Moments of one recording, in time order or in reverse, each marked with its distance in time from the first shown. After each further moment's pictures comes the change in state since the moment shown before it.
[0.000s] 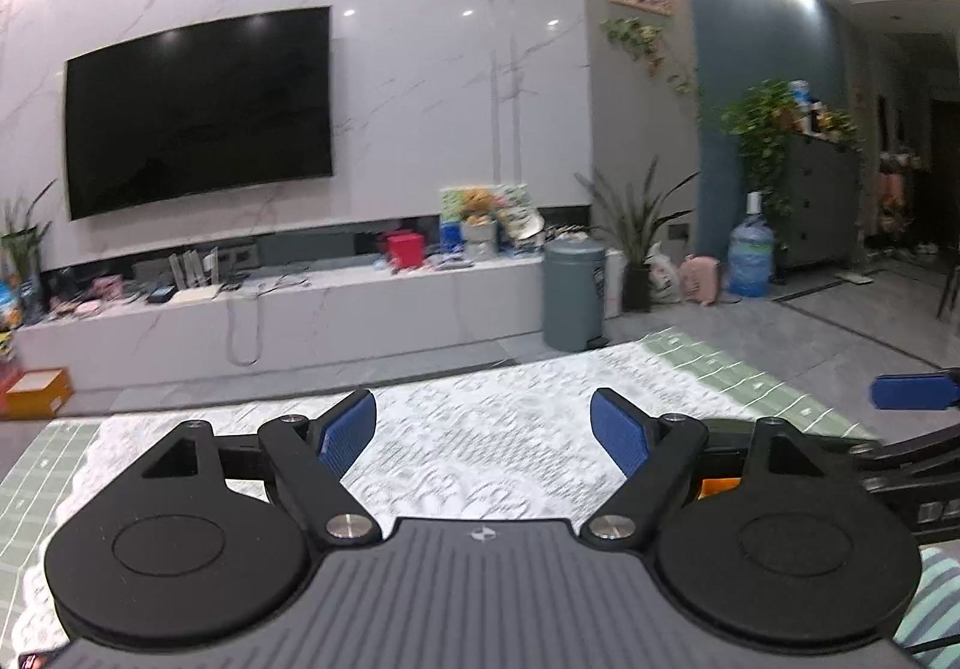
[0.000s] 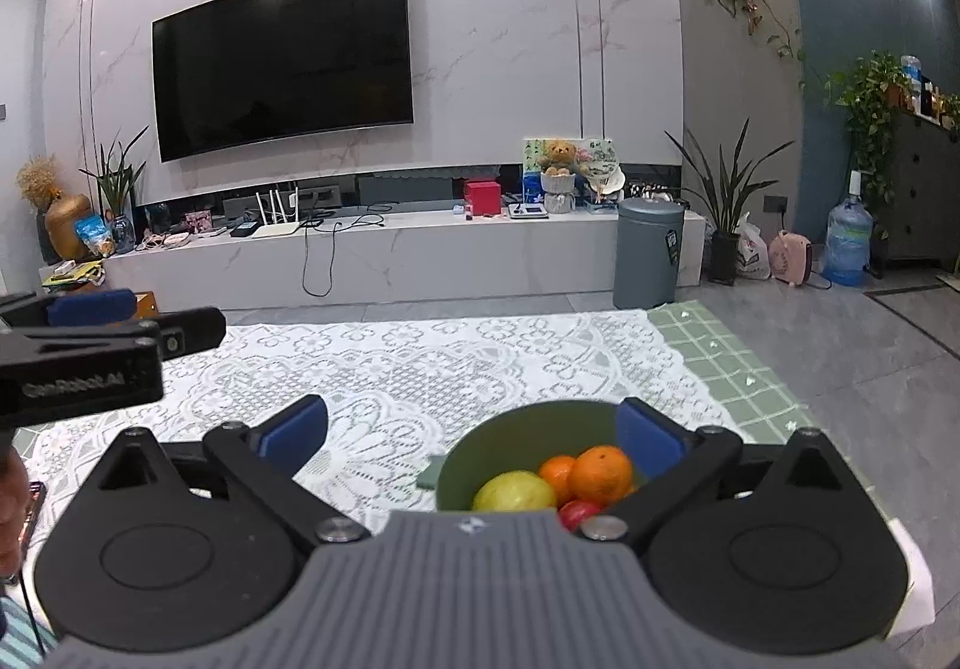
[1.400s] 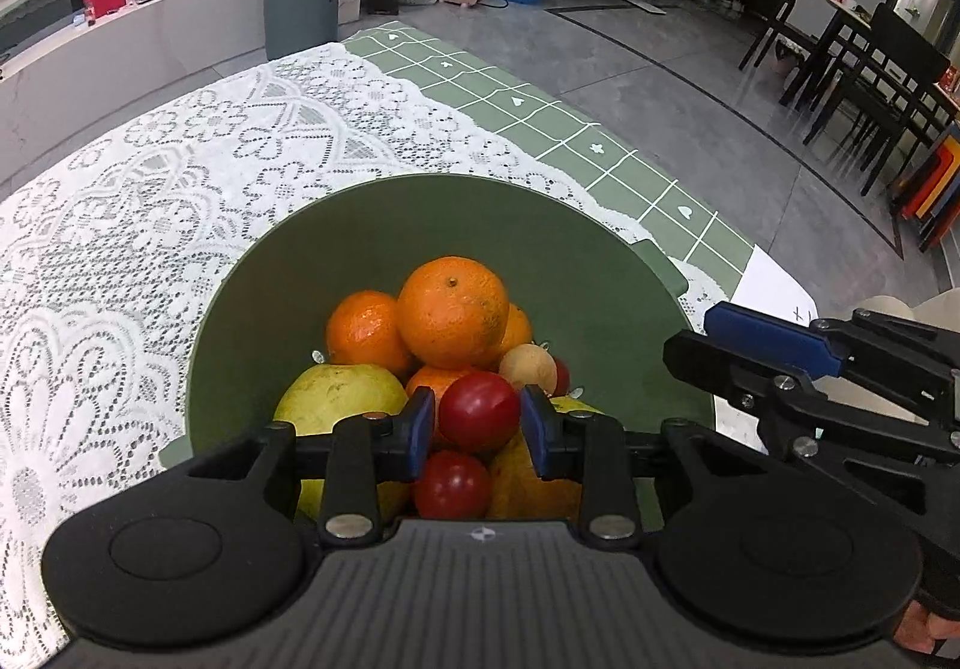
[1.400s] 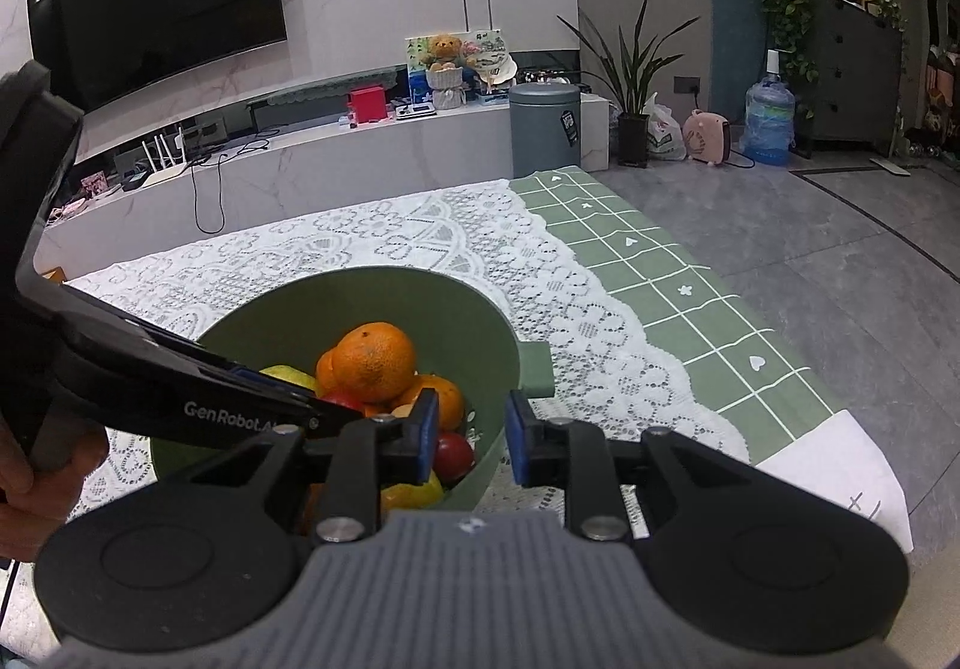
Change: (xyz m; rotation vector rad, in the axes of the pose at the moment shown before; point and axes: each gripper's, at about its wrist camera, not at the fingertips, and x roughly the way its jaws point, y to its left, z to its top) left arm 0.172 -0.138 -0.041 0.135 0.624 -0.528; right arm 0.075 -0.128 -0.050 0.119 0.174 -0.150
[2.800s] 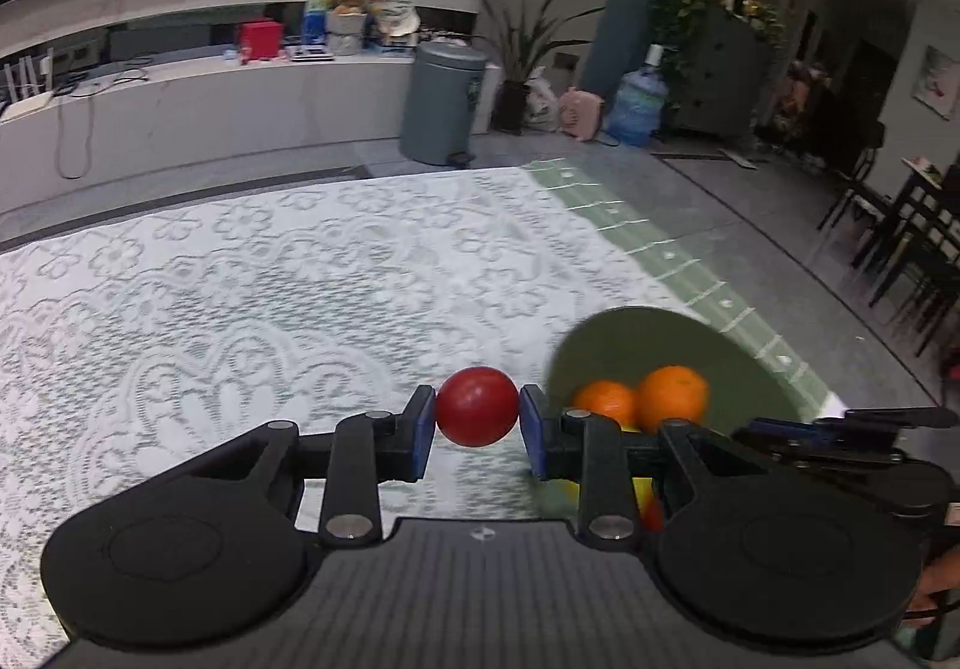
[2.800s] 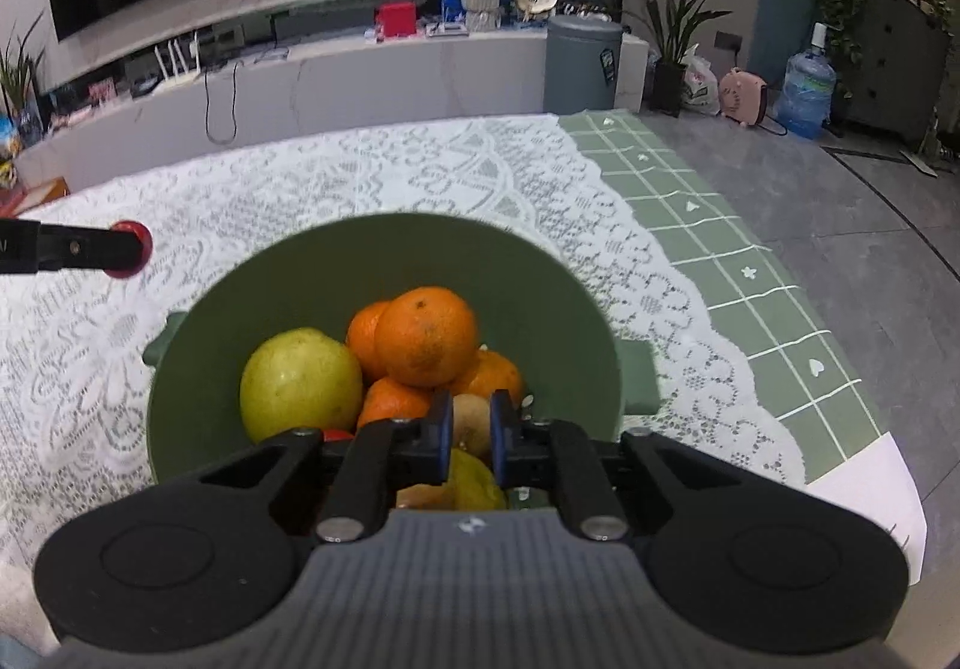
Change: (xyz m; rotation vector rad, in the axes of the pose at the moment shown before) left arm -0.098 0.095 -0.027 -0.196 -0.257 0.101; right arm 0.040 0.034 0.018 -0.084 0.151 0.005
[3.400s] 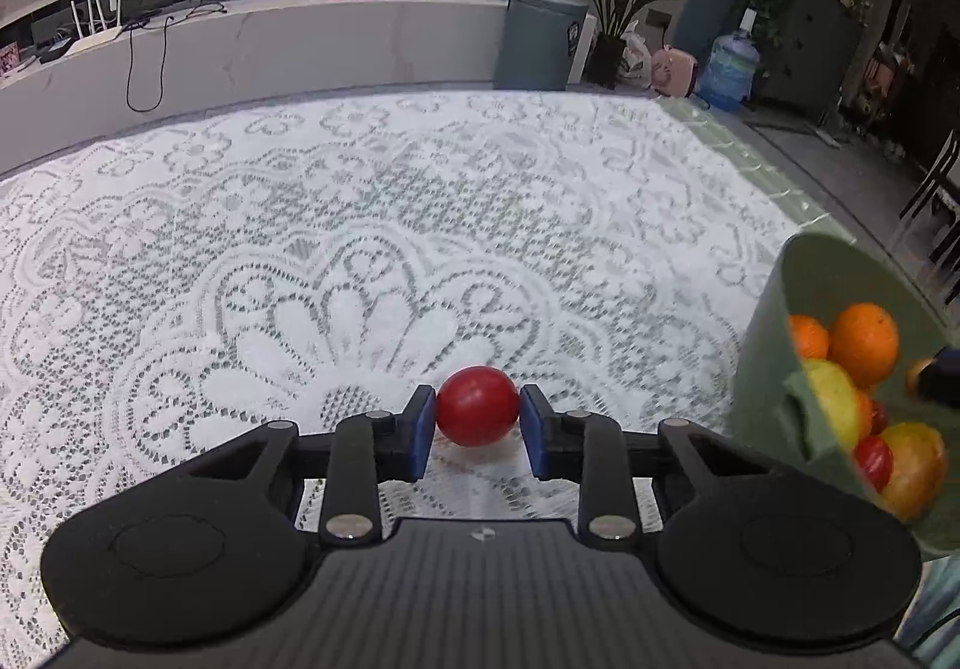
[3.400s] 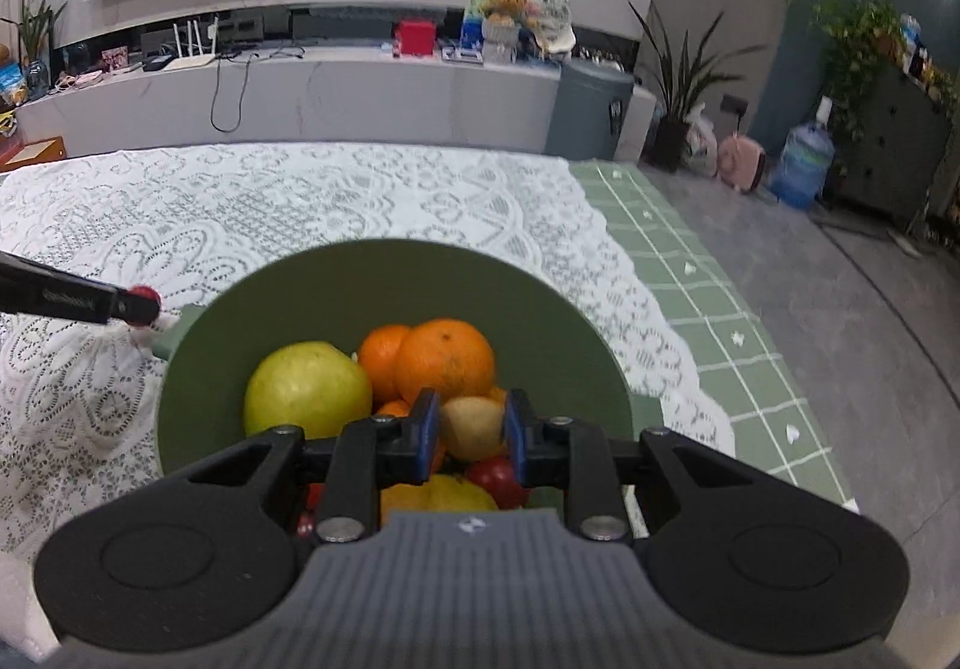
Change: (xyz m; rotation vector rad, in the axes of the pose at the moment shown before) left arm 0.045 0.071 -0.037 -0.078 0.081 0.161; right arm 0.003 0.024 0.004 -0.133 -0.015 -0.057
